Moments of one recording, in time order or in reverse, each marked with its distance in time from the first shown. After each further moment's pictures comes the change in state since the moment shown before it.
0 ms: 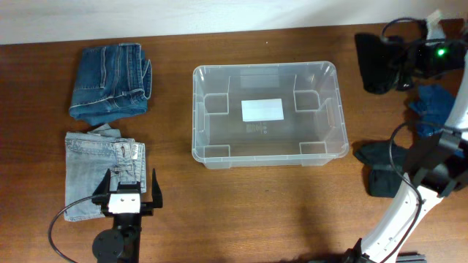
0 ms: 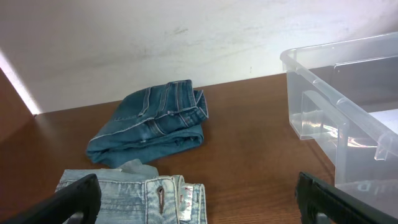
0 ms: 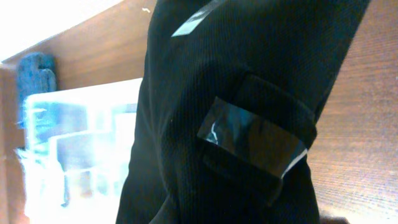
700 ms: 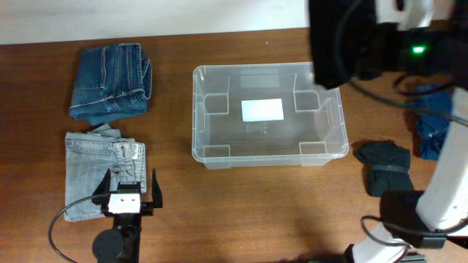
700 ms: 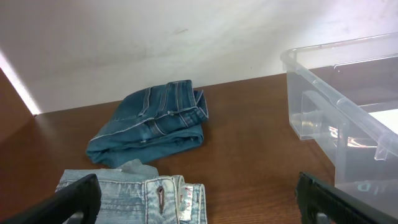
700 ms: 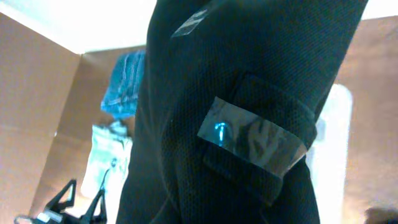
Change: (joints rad) left arm 0.000 0.000 0.000 0.000 0.000 0.000; right arm 0.441 -0.452 0.113 -0.068 0.127 0.363
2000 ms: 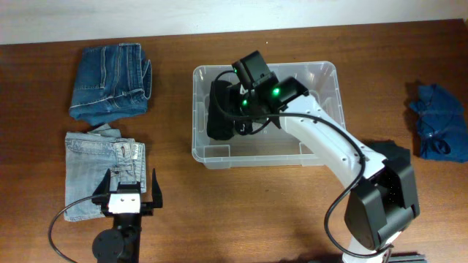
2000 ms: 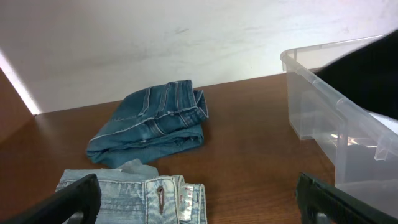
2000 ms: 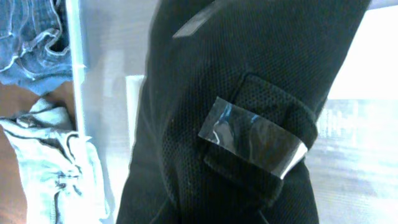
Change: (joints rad) left arm 0.000 0.000 0.000 0.000 0.000 0.000; right arm 0.568 0.031 -1.127 0.971 0.343 0.583
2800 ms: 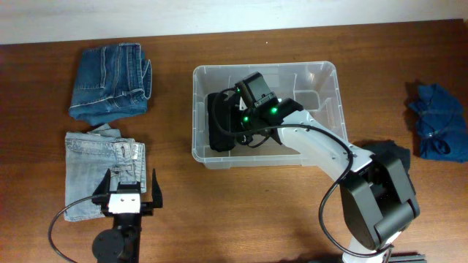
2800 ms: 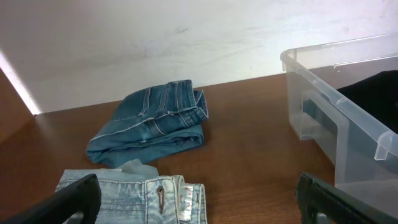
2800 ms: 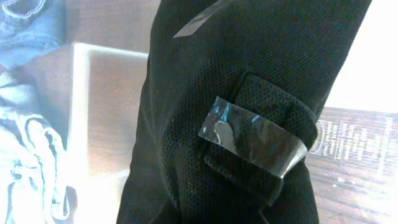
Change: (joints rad) left arm 0.000 0.000 0.000 0.000 0.000 0.000; right arm 0.000 0.000 -0.218 0.244 -0.042 -0.113
